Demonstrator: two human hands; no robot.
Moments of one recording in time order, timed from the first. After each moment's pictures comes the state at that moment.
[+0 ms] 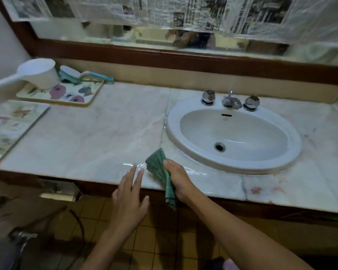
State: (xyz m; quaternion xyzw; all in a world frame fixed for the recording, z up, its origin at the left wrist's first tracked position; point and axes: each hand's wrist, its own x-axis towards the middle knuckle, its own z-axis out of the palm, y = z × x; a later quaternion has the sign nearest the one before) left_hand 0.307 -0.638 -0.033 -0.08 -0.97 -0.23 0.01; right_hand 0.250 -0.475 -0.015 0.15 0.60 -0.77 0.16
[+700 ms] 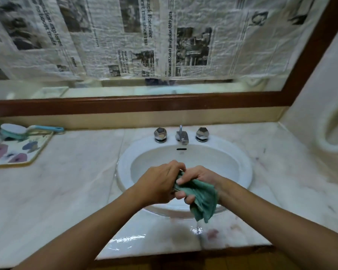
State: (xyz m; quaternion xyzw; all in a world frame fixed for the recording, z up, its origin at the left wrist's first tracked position) left_hand 0.164 -0.395 0.095 -0.49 -0.86 -0.12 0.05; right_hand 0.216 -0.234 0.113 0.11 0.43 -0.81 0.39
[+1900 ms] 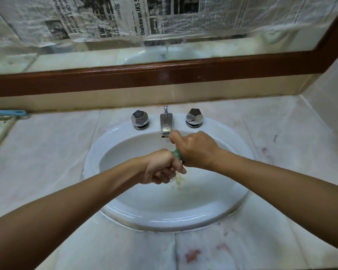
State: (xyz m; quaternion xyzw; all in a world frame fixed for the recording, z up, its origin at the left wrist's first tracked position) left_hand 0.071 -0.268 0.077 -0.02 -0.73 -0.39 -0.56; right_hand 0.089 -0.119 0.055 -0.25 0.95 -0.05 -0.17
